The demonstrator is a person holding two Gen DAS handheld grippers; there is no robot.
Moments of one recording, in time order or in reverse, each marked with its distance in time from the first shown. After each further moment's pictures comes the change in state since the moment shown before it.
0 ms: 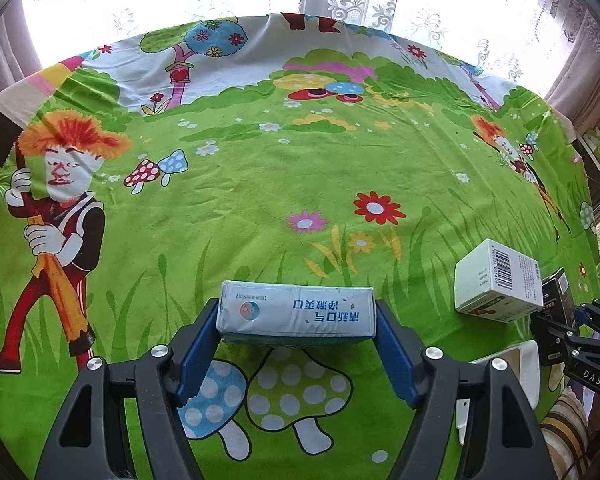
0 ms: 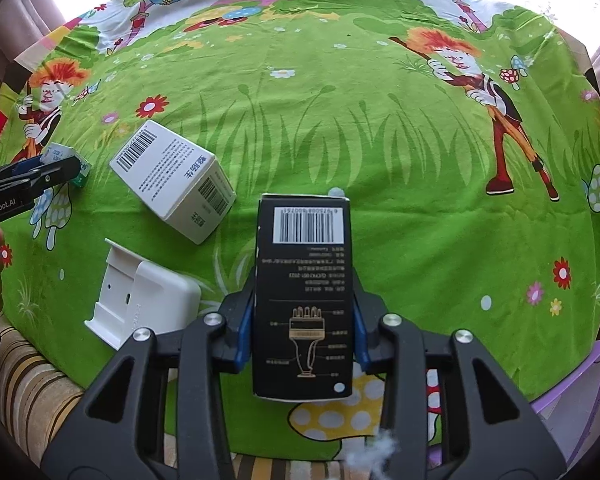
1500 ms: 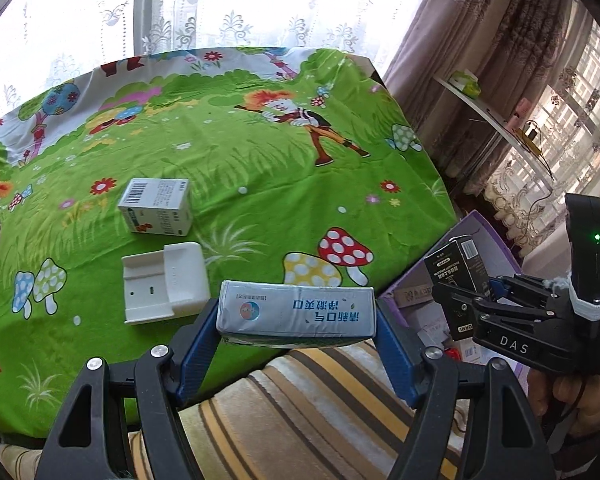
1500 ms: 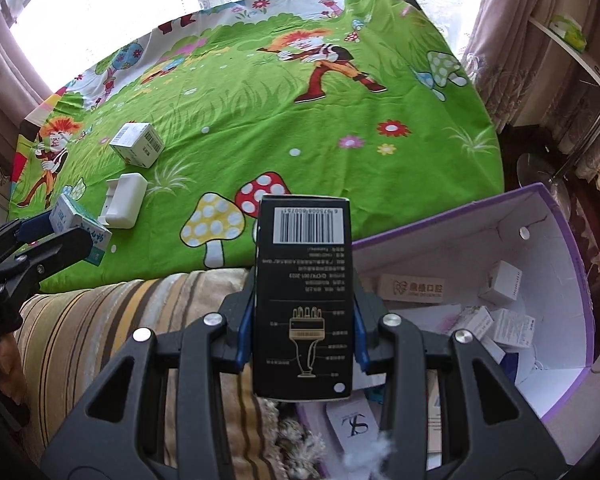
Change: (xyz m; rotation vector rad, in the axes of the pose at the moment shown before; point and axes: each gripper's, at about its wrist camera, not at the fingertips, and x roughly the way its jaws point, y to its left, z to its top) left arm -0.114 -0.219 -0.100 0.236 -0.030 -0.294; right arm -0.119 -0.113 -0.149 0.254 -0.124 -0.029
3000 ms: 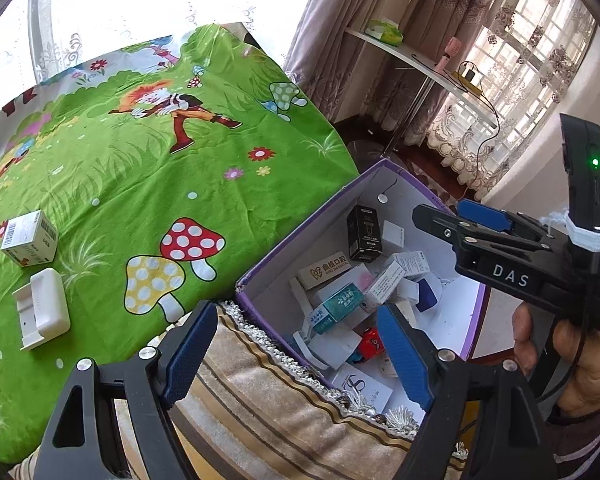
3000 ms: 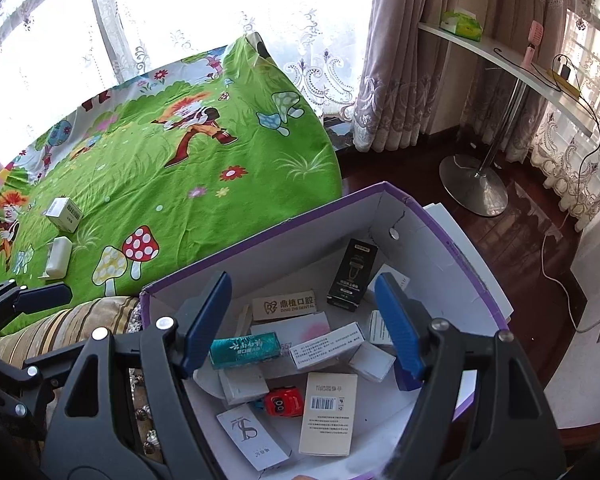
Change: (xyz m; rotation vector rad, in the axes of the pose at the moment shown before) left arm 0.032 -0.111 -0.001 0.181 0.094 -0.136; right arm -0.055 -0.097 -0.016 0.159 -0.187 -0.170
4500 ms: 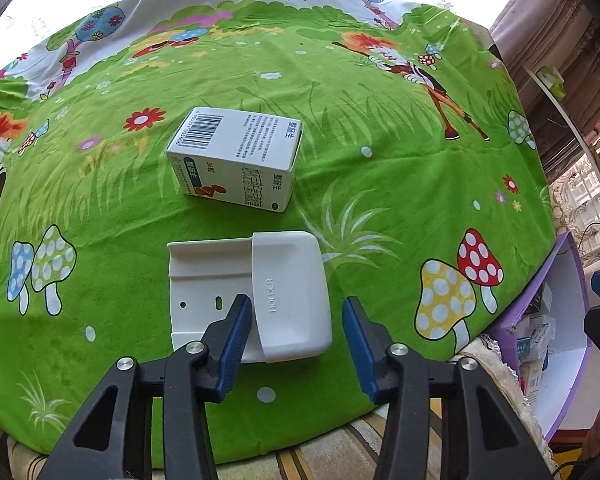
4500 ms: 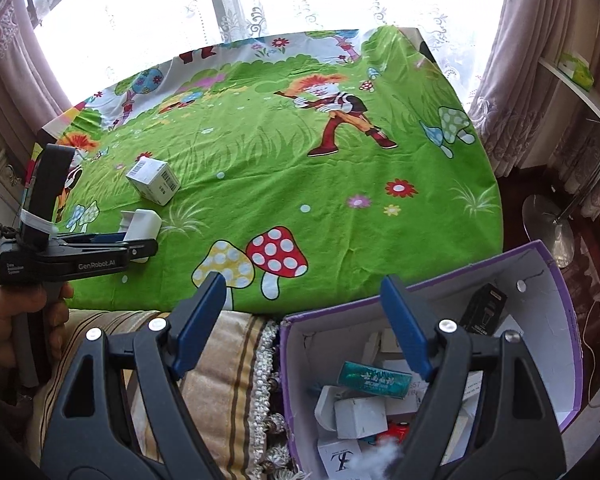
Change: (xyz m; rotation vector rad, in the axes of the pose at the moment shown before) left arm 0.024 0.201 -0.014 -0.359 0.088 0.283; right arm 0.034 0.137 0.017 -0.251 0.059 0.240
